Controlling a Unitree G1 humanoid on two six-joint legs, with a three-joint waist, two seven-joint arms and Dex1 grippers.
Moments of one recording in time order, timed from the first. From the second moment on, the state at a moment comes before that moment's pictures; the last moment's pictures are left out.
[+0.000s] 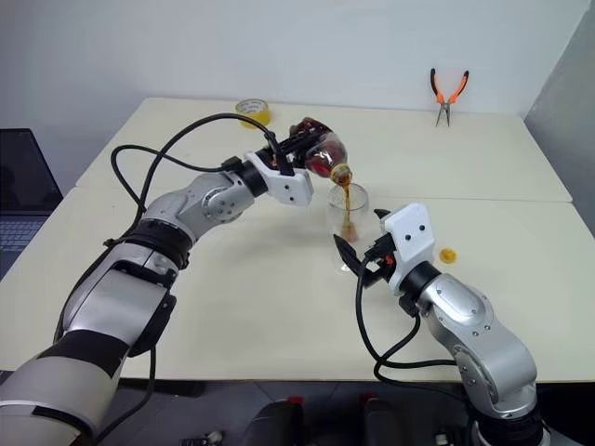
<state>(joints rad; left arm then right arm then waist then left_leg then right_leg) -1.21 0.47 -0.43 1.07 0.74 -0.81 0.09 -0.25 -0.36 0.08 -0.76 0.39 0.80 0.22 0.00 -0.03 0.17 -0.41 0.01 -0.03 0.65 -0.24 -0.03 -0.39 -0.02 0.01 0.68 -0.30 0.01</state>
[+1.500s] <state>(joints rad) -1.24 0.49 -0.45 1.07 0.75 -0.83 0.12 -0.24 -0.36 0.08 -0.76 0.40 0.82 0.22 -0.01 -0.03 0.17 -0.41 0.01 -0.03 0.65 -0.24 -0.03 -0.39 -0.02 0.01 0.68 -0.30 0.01</state>
